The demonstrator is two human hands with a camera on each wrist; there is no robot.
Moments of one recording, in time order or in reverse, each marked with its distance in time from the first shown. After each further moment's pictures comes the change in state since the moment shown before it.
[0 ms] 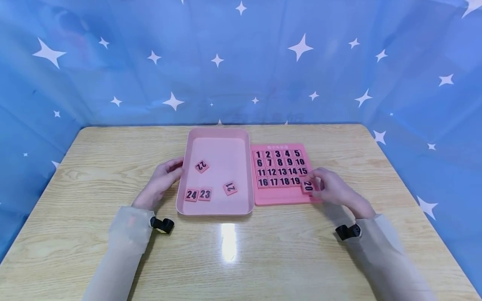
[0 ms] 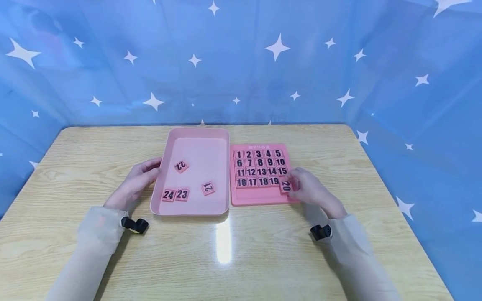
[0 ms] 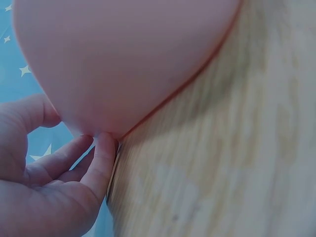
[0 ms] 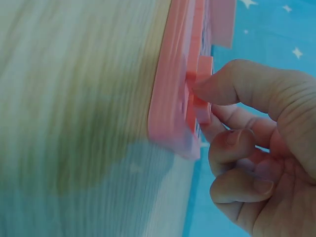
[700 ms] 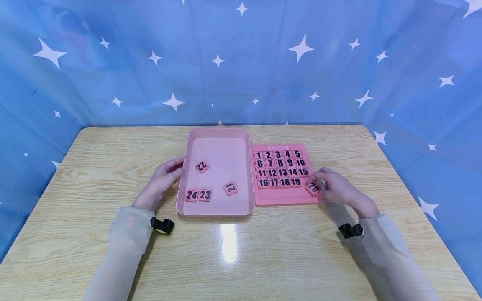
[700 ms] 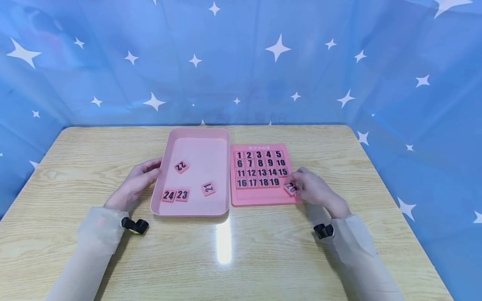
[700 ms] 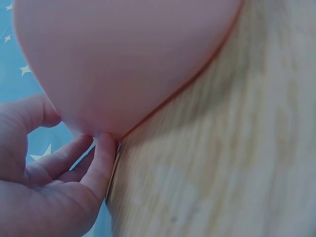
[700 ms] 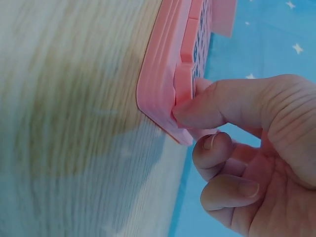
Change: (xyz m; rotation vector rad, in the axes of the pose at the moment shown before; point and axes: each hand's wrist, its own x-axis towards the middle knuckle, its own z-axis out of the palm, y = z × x) left_hand -0.002 0.002 0.000 -0.005 -0.002 0.010; right_hand -0.004 0.005 -0.009 -0.052 -0.065 -0.017
